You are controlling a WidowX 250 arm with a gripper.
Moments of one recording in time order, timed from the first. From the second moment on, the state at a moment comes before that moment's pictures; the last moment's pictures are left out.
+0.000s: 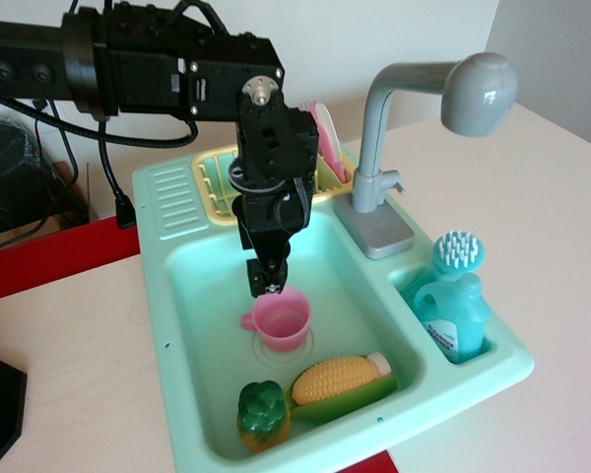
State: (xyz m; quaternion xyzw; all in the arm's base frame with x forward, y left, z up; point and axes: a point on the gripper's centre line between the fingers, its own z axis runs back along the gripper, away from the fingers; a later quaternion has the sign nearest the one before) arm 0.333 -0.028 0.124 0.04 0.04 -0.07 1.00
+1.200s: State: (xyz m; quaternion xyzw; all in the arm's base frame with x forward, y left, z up) arm 0.345 -0.030 0.080 0.05 0.08 -0.07 0.99
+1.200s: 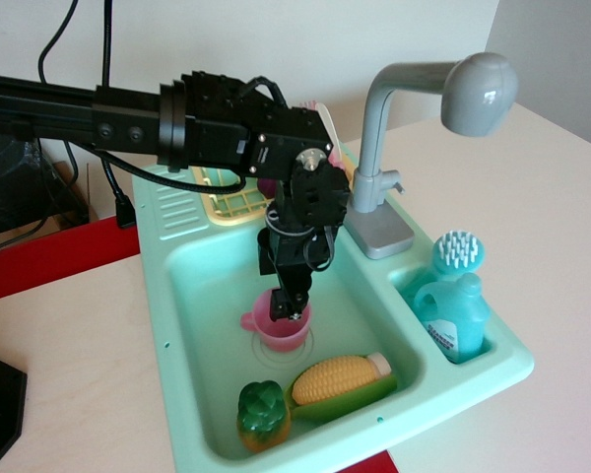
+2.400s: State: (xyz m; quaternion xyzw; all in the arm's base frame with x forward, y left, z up) arm 0.315 -0.030 0.076 0.07 0.07 -0.07 0.99
